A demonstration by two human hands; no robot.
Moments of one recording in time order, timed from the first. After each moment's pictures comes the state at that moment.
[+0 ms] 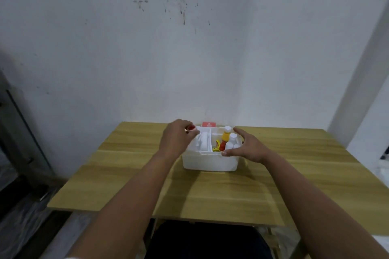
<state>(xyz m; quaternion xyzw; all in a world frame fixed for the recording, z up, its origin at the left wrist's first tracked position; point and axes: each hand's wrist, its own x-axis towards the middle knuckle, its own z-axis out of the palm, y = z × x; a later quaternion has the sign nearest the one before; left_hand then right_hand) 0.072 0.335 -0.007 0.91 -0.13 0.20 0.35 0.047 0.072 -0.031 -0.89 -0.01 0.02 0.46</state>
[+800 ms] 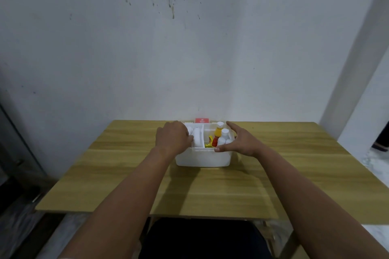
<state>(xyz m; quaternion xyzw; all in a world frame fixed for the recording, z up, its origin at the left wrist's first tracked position) 0.080 0.318 -0.015 0.98 -0.10 0.14 0.10 0.049 0.070 -0.031 -0.89 -0.03 0.02 0.45</state>
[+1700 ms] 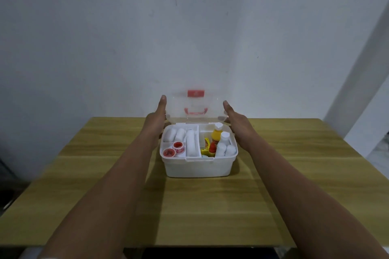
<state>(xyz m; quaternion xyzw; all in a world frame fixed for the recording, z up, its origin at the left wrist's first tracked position) 0.169 0.325 -0.019 0.72 0.09 -0.06 0.68 0.130 0.079 -0.030 -0.76 0.14 -0.03 0.64</state>
